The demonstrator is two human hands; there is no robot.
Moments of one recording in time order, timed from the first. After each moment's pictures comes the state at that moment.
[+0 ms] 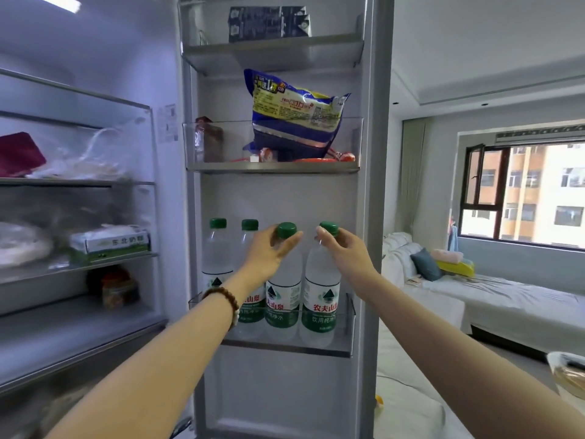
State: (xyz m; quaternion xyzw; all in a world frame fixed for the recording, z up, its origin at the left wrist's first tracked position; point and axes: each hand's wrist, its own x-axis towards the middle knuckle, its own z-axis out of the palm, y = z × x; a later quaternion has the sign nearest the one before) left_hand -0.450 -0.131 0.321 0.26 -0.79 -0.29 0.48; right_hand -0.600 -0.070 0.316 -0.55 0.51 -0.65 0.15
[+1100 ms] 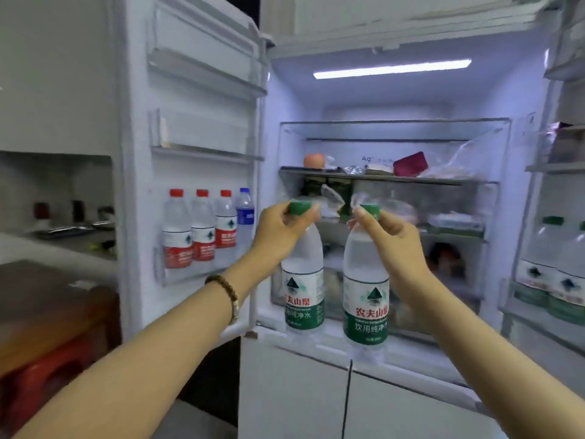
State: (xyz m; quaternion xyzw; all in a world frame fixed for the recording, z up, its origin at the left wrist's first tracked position) left_hand -0.188 0.286 0.327 0.58 -0.46 0.03 0.67; right_hand -0.325 0.181 0.323 -0.69 0.07 -0.50 0.51
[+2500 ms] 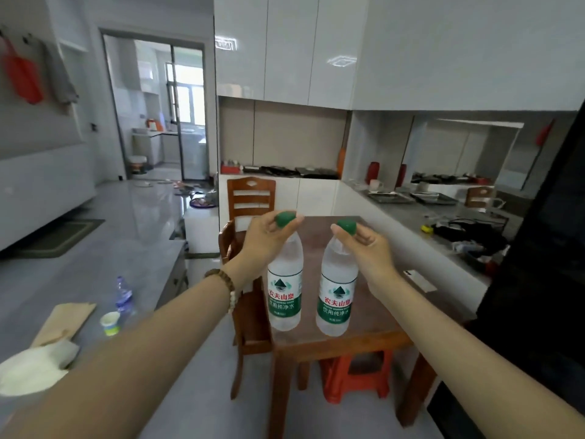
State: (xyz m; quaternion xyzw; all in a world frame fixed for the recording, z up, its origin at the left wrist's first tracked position) left_hand 0.514 0.949 0.191 0.73 -0.01 0.26 0.64; right_hand 0.550 0.775 0.186 -0.69 -0.18 -0.07 0.70
